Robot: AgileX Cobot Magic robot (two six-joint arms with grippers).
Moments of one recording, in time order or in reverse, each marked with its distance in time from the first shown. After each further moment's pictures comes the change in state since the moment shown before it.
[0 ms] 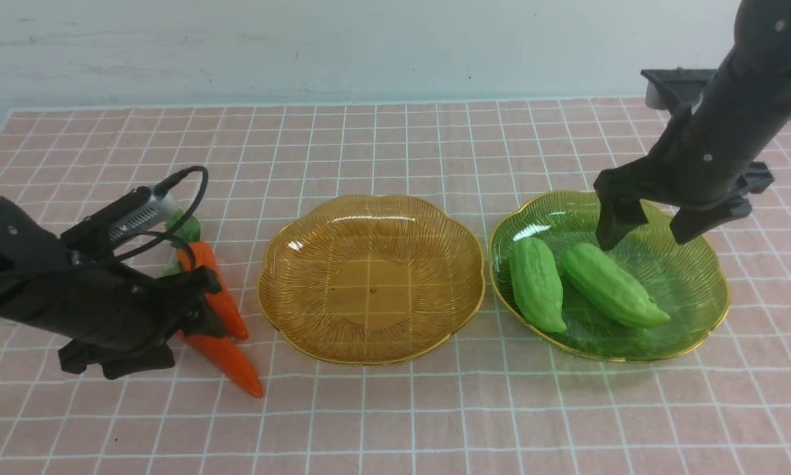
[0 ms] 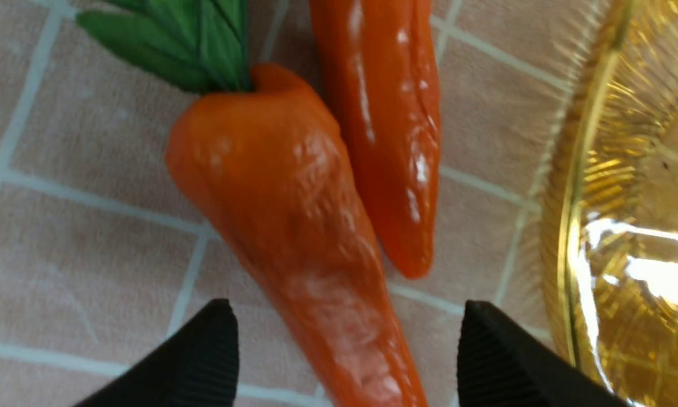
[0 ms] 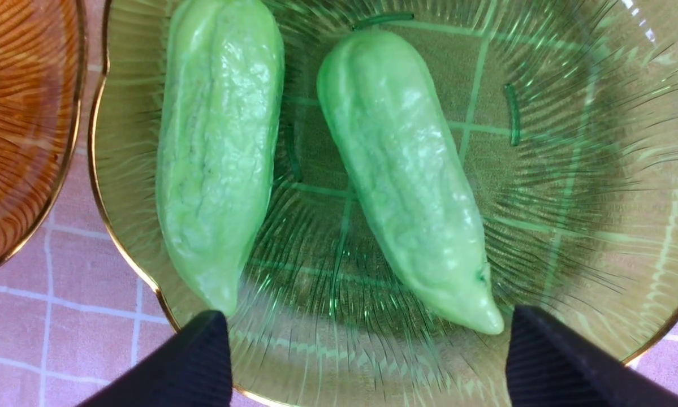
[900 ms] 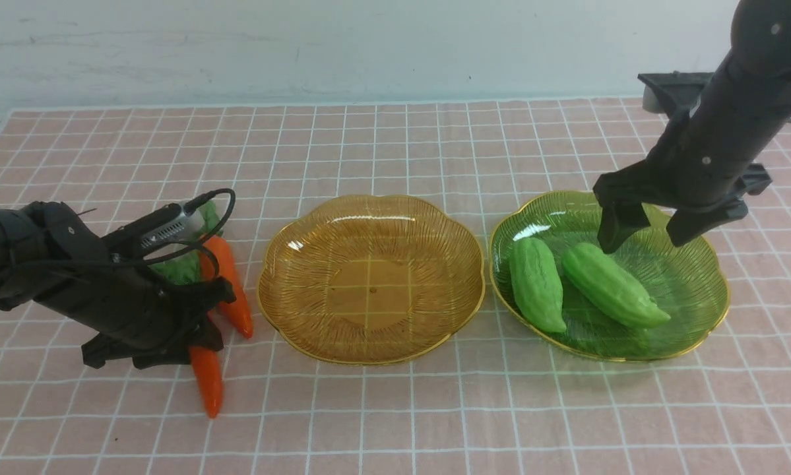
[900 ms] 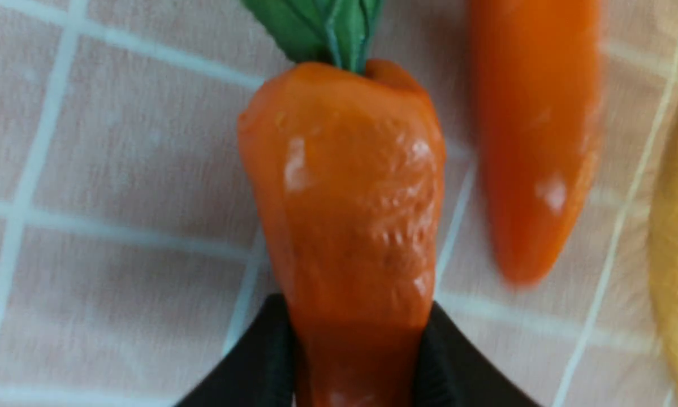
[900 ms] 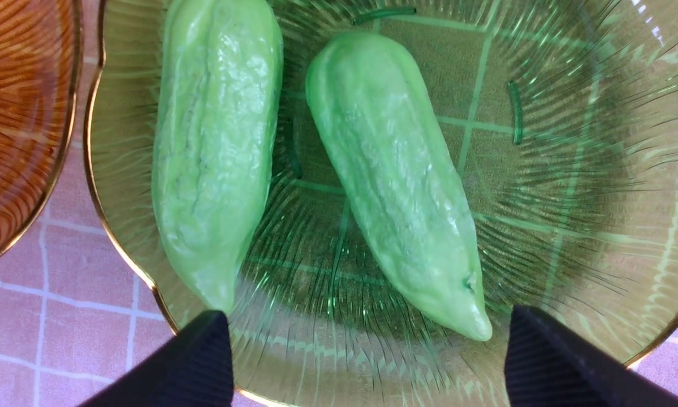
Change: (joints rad) right arm 0.000 0.007 0.000 0.001 0.003 -0.012; left arm 0.001 0.069 -0.017 0.073 -0.004 0.029
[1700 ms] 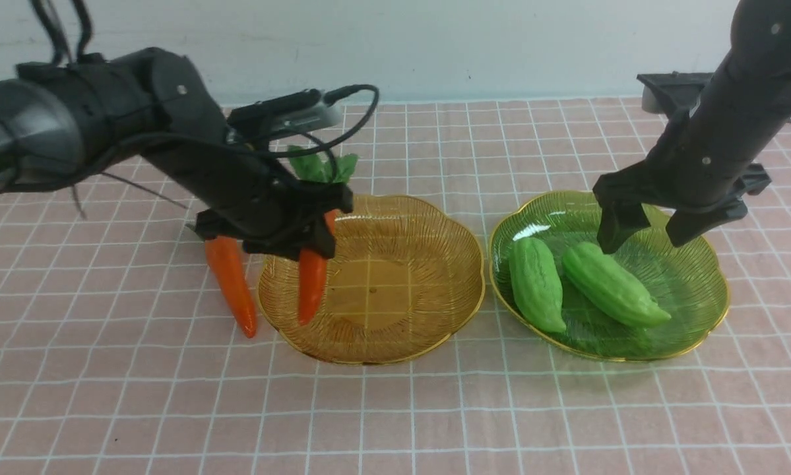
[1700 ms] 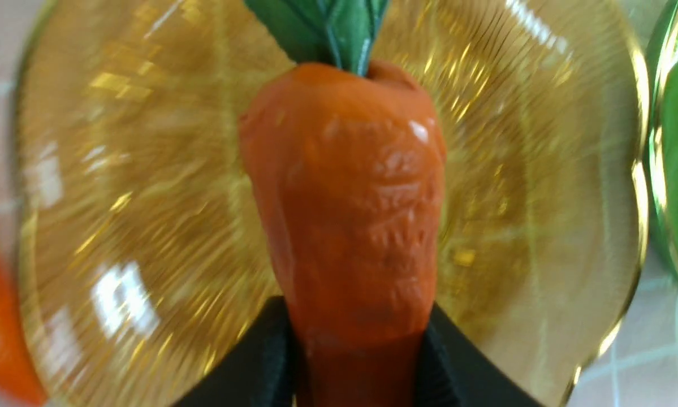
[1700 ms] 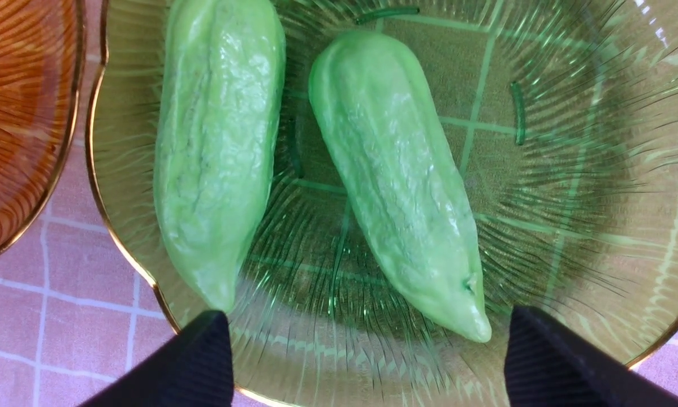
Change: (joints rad) right arm 0.000 0.000 0.000 0.003 0.000 -0.009; left arm -0.276 0.099 -0.514 0.130 0.293 -0.080
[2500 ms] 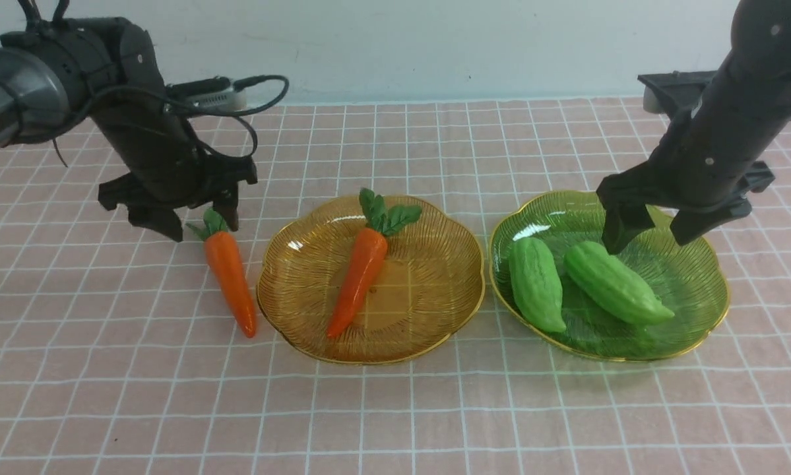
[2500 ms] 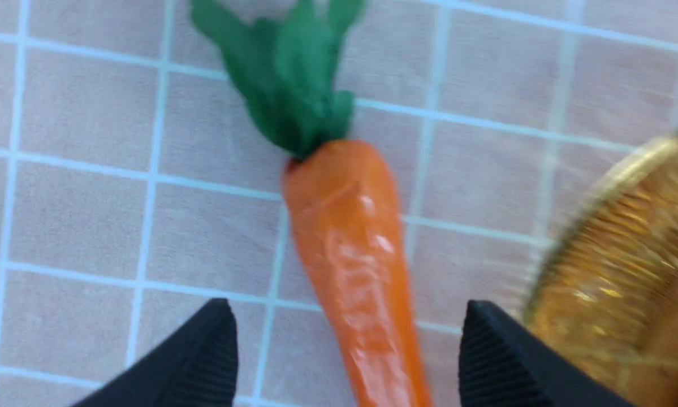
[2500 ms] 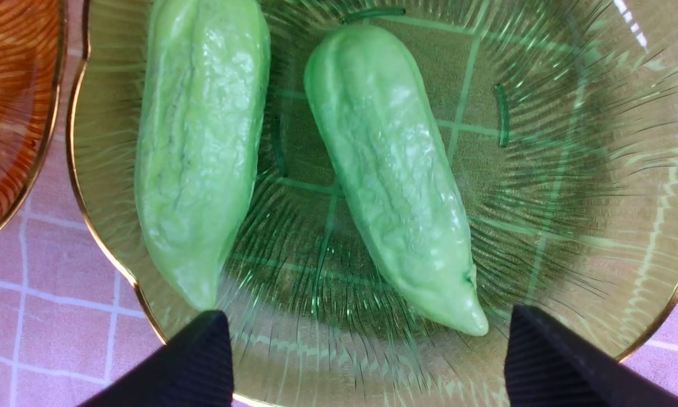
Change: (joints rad) right arm 0.000 0.000 0.000 -0.023 0.000 -0.008; left arm 0.203 0.188 -0.263 0.312 0.207 -0.217
